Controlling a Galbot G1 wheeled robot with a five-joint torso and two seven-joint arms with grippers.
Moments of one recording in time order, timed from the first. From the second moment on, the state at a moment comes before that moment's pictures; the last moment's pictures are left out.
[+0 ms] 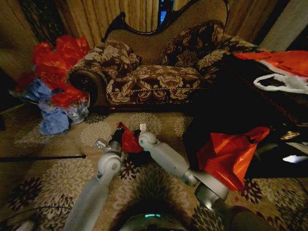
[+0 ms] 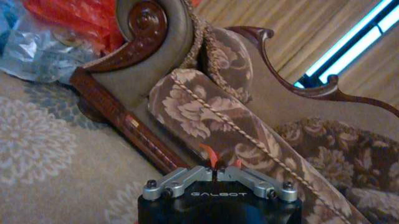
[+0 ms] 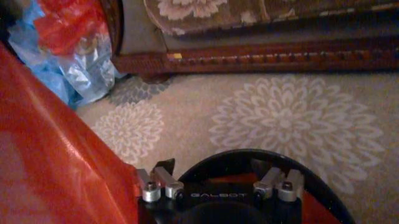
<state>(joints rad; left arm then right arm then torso) 1.02 -1.20 -0.33 -2.03 -1.03 0.01 -0.62 -0.32 1.53 -0.41 1.27 1.04 -0.55 0.53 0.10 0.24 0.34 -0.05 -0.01</state>
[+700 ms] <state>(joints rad) 0.95 -1.17 -0.33 -1.91 -1.07 0.01 -0.61 -0.45 1.33 -0.28 1.69 1.32 -0.55 0.67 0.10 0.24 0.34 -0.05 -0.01</state>
